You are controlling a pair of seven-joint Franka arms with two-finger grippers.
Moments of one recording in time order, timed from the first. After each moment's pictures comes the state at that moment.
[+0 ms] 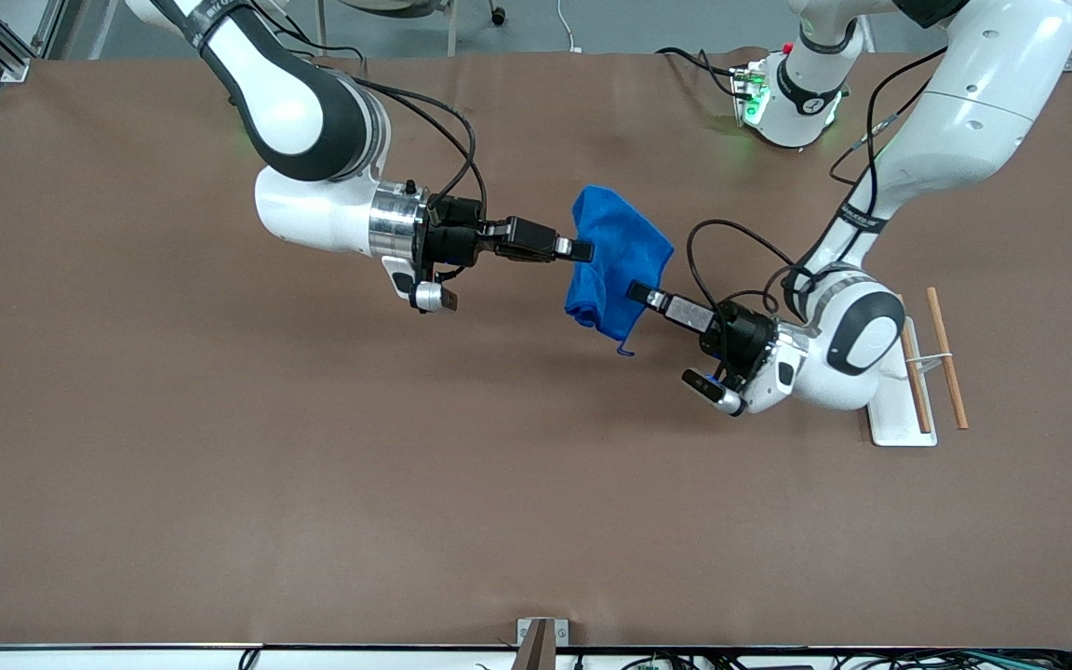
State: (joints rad) left arm 0.11 0.67 -0.37 -1.66 -1.63 1.41 0.16; right arm 0.15 0.30 0.56 -1.77 1.83 2.42 -0.30
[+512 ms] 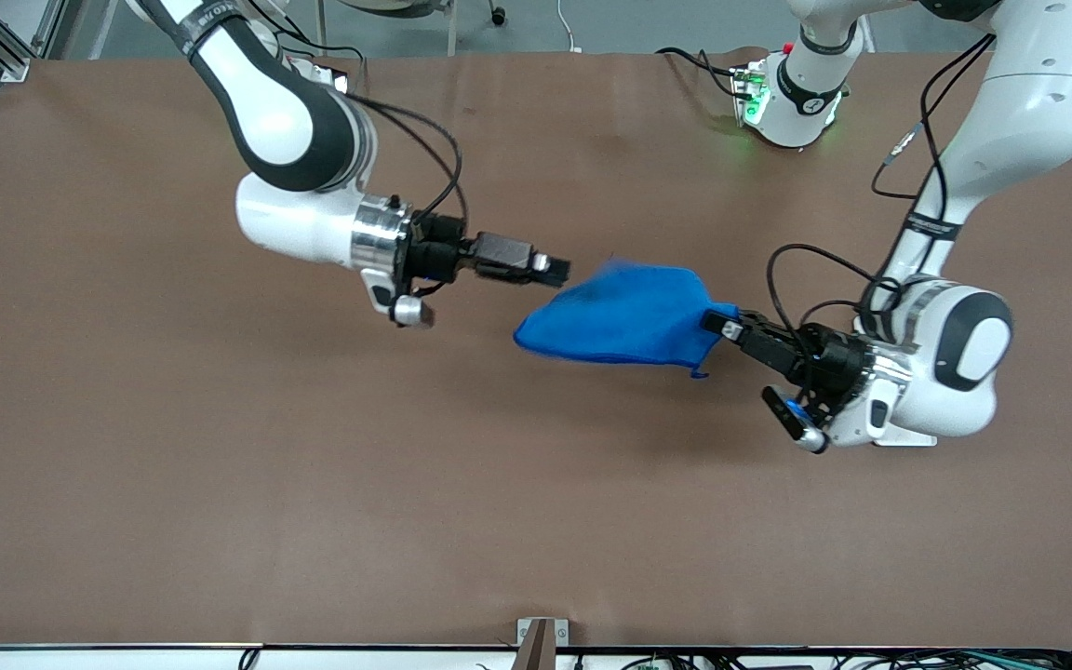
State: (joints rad) left arm 0.23 0.66 -0.37 -1.50 -1.49 1.41 -0.22; right arm 0.07 0.30 0.55 -1.81 1.64 2.43 -0.31
